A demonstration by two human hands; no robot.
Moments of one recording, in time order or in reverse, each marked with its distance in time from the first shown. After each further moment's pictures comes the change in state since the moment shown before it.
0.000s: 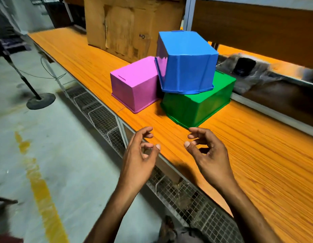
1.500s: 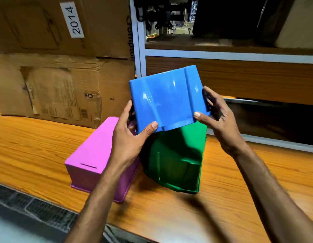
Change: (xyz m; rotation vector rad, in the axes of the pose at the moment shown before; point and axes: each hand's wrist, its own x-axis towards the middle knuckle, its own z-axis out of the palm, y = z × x) left_hand 0.369 0.053 0.005 -0.323 -0.355 0.373; right_hand 0.273 -0.054 -0.012 0.009 0.356 -0.197
